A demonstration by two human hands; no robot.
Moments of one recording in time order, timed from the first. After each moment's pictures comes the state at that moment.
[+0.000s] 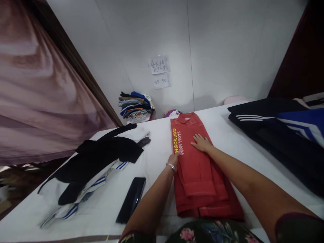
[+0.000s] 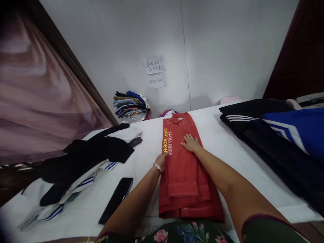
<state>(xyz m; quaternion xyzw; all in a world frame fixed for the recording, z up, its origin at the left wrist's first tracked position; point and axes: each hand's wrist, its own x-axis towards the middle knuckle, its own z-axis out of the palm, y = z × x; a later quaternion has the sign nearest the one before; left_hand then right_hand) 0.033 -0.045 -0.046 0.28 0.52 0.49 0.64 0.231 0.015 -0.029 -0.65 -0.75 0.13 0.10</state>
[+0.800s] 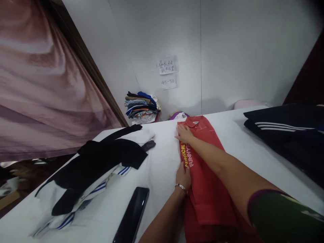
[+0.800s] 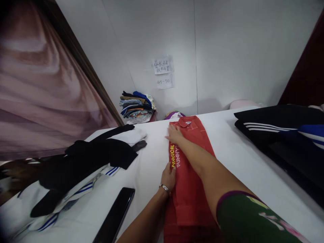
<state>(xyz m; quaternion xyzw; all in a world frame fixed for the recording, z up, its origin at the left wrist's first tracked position) 0.027 -0.071 -0.057 0.46 0.58 0.48 0.48 0.121 0.114 0.010 -0.55 -0.83 0.06 0.08</state>
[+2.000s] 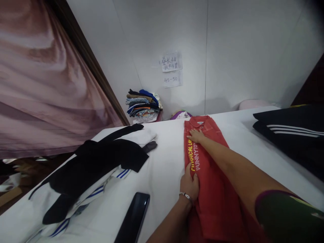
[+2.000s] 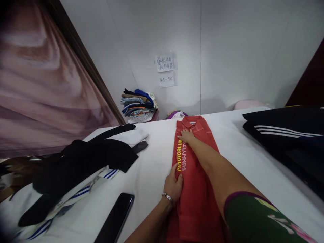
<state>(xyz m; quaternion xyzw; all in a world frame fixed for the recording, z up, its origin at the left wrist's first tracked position) 0.032 -0.082 -0.044 0.61 0.65 0.32 0.34 0.159 0.164 -0.030 -0.60 -0.80 0.10 0.03</state>
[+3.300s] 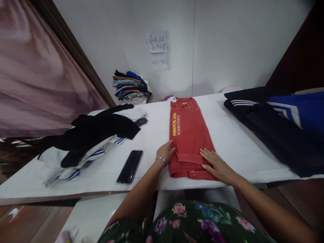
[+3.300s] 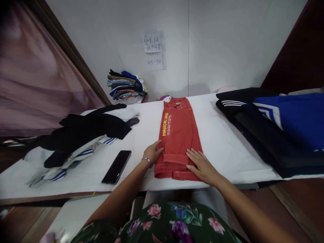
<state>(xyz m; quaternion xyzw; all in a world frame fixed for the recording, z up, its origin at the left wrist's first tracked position) -0.005 -0.137 -0.027 0.72 0.65 0.15 0.21 0.268 -0.231 -0.044 -0.51 -0.79 0.24 0.23</state>
